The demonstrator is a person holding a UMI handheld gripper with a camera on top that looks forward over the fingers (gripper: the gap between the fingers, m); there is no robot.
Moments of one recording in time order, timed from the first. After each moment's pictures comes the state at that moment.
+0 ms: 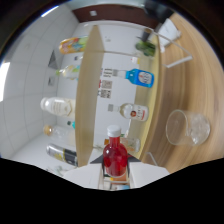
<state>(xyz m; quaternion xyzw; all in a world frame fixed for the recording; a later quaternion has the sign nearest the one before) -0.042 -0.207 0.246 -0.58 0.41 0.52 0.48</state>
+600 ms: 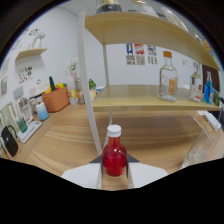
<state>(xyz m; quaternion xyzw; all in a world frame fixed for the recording) -0.165 -0.193 0.060 -0.85 -0.03 0.06 0.52</state>
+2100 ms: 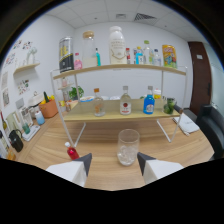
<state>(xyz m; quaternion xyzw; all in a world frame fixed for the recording) -0.001 -0.315 0.157 -0.85 0.00 0.04 0.53</state>
